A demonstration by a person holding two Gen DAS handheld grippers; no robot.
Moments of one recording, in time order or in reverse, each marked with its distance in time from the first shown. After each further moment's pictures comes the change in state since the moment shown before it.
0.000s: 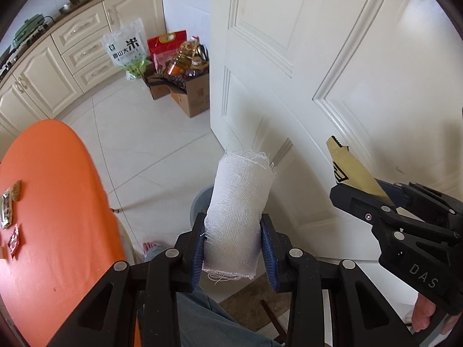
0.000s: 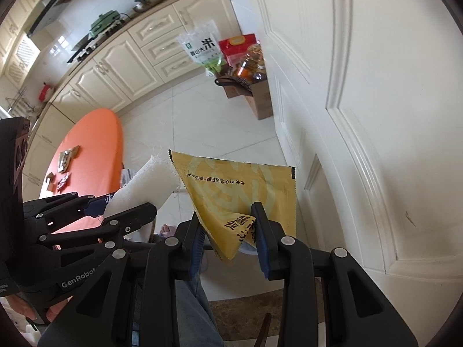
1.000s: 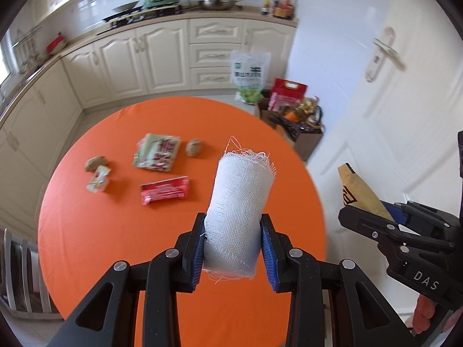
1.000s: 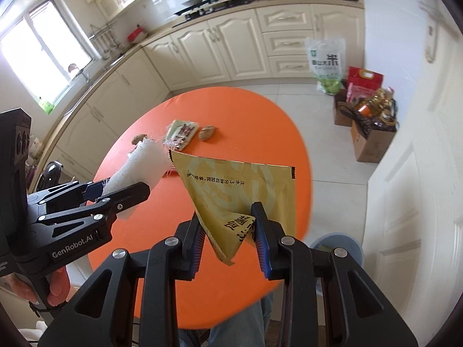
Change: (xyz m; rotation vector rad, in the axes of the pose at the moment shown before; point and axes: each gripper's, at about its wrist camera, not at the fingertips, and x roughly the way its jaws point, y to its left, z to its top) left arm -0.171 0.176 -0.141 -0.417 -0.246 0.202; right arm 0.014 0.259 0.015 -0.413 0.014 0.278
